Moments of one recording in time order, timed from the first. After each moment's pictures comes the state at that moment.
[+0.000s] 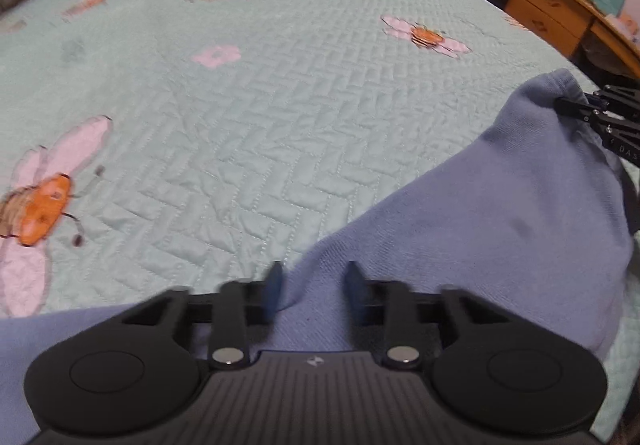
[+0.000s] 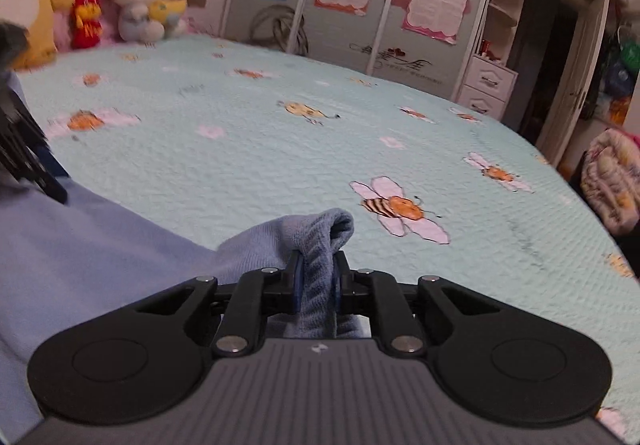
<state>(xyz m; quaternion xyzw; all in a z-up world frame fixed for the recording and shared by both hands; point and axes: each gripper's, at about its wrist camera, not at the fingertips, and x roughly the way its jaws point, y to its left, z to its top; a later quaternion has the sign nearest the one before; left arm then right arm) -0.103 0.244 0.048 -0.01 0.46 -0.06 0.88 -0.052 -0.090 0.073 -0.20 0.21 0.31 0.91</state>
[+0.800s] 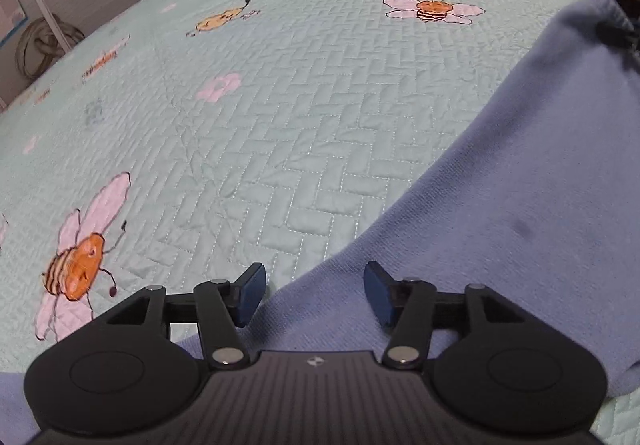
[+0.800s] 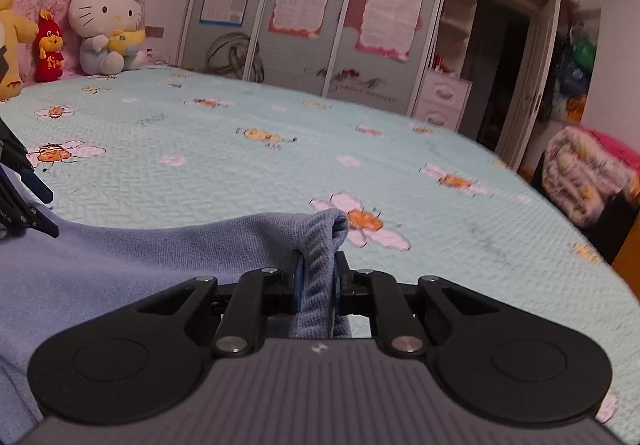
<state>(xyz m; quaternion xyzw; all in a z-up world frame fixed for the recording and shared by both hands) -0.090 0.196 0.038 0.13 0.46 -0.02 0.88 -0.077 -0.111 0.074 -0.16 0.16 0.26 0.94</state>
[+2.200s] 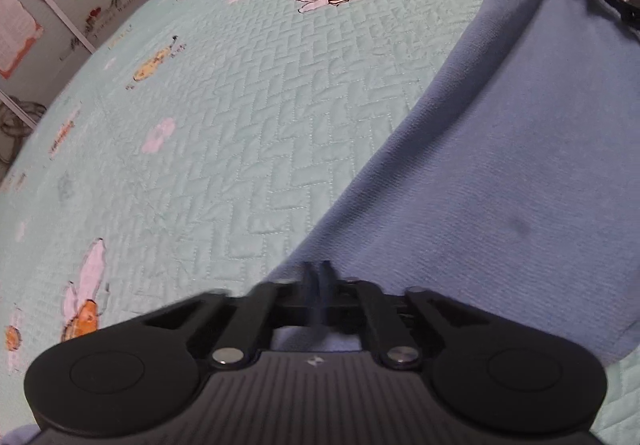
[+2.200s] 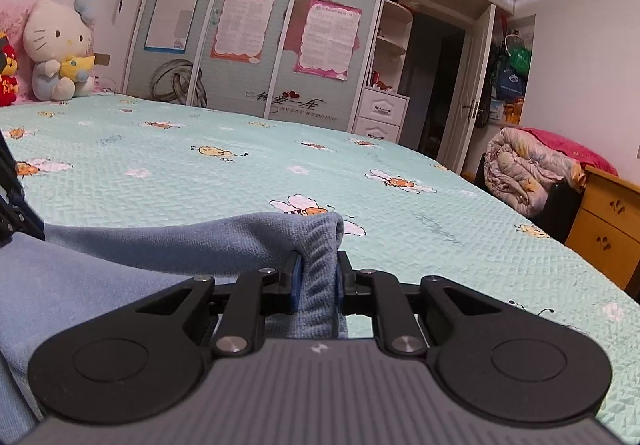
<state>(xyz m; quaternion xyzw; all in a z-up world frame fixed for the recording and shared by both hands) -0.094 0.147 0.039 0.23 0.46 -0.07 0.86 -0.118 -0.126 0.047 -0.12 0.12 0.17 0.97</state>
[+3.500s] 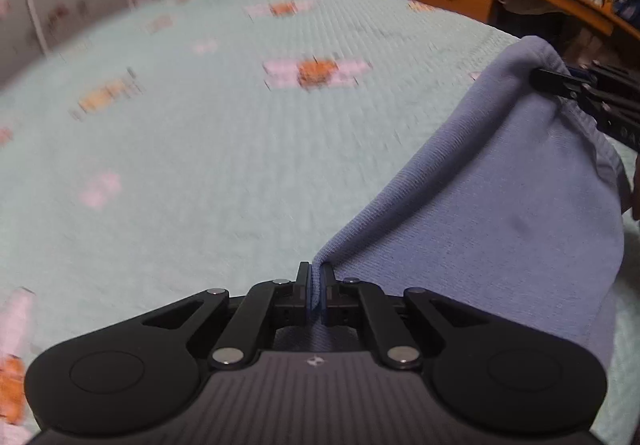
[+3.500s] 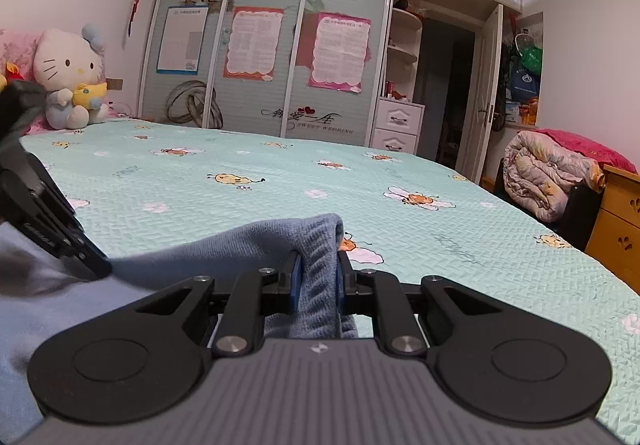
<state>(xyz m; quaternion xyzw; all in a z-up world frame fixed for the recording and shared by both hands) -0.065 0.167 0.073 0.11 0.38 -0.17 0.90 -0.100 -0.130 0.079 -0.09 0.12 0.21 0.97</state>
